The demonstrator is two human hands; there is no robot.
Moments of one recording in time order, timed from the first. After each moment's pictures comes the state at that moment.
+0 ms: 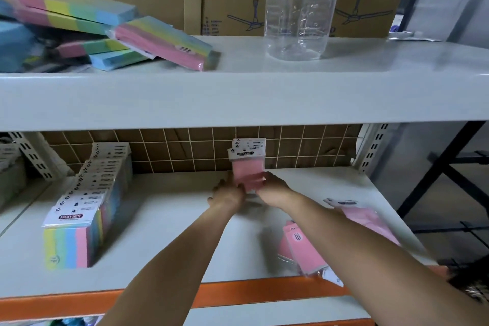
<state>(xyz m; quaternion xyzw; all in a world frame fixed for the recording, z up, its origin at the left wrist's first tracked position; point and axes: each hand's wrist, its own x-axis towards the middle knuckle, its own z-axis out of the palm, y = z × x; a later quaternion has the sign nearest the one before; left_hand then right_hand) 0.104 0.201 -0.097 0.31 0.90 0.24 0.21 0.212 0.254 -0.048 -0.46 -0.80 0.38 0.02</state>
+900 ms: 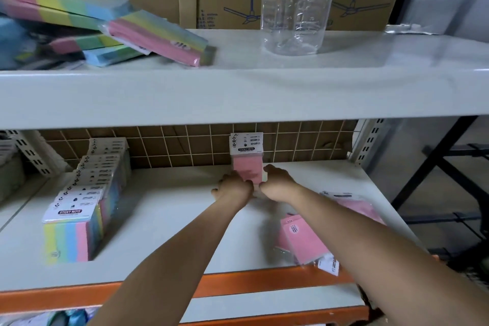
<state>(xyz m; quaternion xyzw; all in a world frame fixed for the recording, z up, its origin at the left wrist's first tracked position) 0.128 0.199 -0.074 0.32 0.90 0.20 0.20 0.225 0.262 -0.044 -0.44 -0.86 0.24 -0.01</state>
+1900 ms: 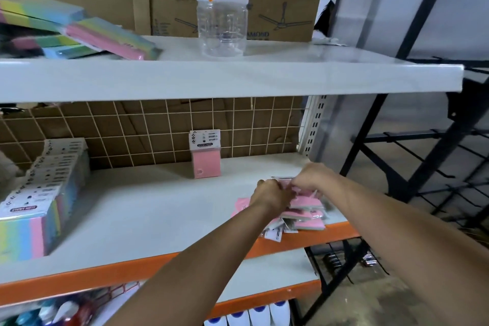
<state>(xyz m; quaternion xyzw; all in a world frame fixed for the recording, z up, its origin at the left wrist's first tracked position) 0.306 0.195 -0.036 0.43 0.75 0.33 0.37 0.390 0.265 0.017 -0.60 -0.77 0.19 -0.09</state>
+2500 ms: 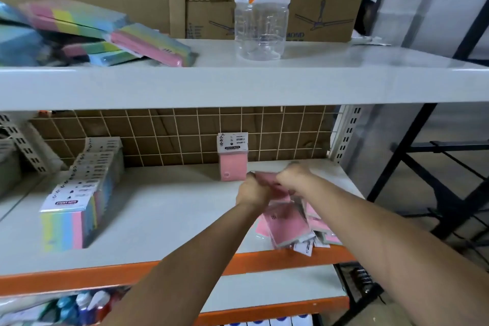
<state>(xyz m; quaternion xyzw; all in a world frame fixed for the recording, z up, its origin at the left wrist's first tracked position) 0.233 0.168 -0.021 0.33 0.81 0.37 0.31 0.293 0.249 0.008 -0.59 -0.76 0.27 -0.02</state>
